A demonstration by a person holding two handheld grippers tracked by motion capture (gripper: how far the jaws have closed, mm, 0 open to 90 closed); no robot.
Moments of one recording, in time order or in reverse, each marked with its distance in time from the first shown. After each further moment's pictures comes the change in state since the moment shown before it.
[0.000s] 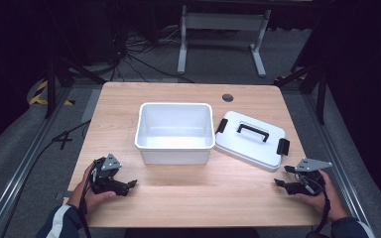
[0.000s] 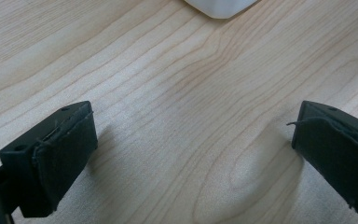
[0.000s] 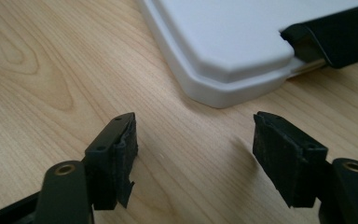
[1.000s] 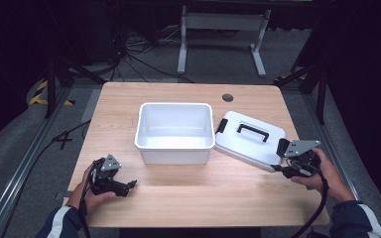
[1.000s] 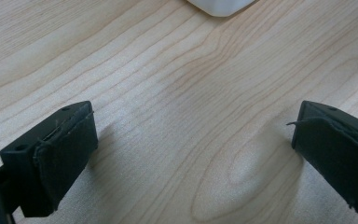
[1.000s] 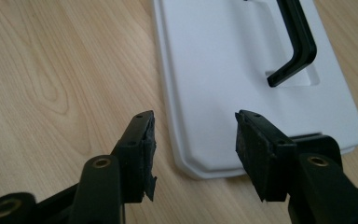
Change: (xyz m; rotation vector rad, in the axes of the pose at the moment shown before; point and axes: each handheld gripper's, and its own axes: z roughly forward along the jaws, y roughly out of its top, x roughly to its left) left arm -0.001 -0.001 -0.002 0.011 0.006 0.001; right arm 0.008 0.084 -0.015 0.126 0.011 -0.301
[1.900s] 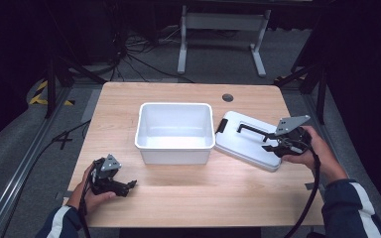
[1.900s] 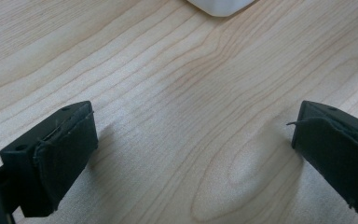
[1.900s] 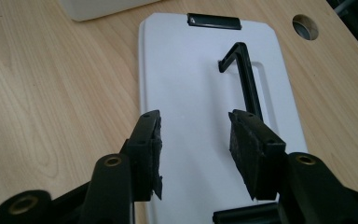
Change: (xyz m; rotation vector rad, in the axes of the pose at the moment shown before) left arm 0.000 0.000 0.000 0.000 0.000 0.000; right arm -0.027 0.066 -0.006 -0.010 0.038 -0.047
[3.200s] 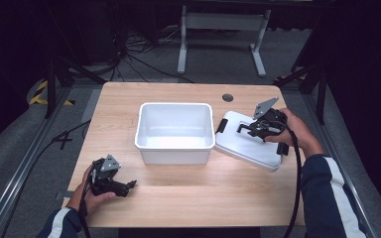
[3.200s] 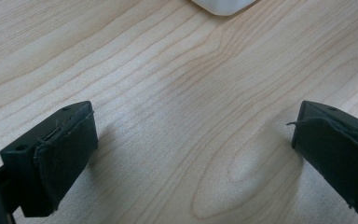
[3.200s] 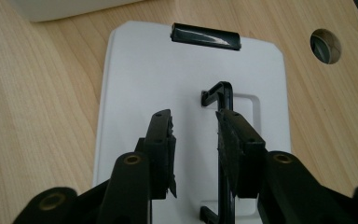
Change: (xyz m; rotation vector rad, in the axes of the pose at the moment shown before) left arm -0.001 -0.001 -0.001 -0.004 0.007 -0.012; right arm -0.040 0.047 0.057 0.098 0.074 -0.109
